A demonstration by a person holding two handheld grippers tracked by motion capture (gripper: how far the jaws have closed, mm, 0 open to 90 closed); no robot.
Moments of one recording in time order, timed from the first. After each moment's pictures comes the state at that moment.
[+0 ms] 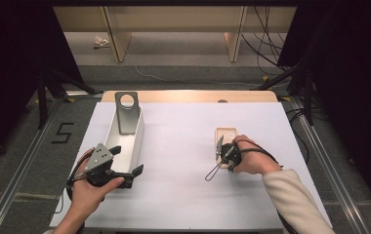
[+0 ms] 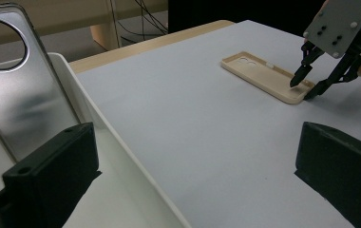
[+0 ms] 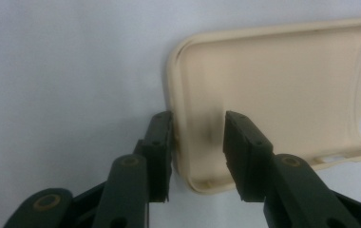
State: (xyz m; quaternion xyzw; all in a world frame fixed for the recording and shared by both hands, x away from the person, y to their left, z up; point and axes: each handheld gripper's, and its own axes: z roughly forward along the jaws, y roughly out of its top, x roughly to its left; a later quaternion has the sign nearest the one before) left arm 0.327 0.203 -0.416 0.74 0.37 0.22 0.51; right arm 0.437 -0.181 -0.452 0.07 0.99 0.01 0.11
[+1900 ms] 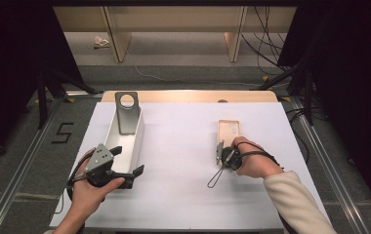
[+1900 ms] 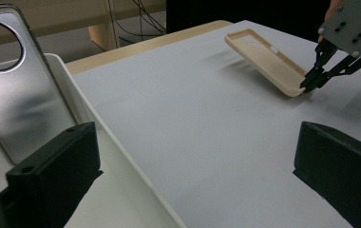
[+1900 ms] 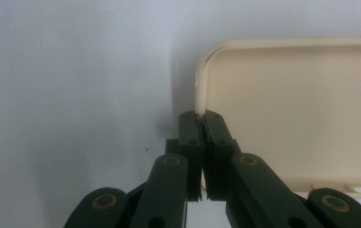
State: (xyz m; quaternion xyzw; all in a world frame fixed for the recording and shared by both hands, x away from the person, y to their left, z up) left arm 0.326 0.201 -0.416 0.75 0.37 0.22 0.51; right arm 0.420 -0.180 -0.443 0.03 0.99 0.02 0.14
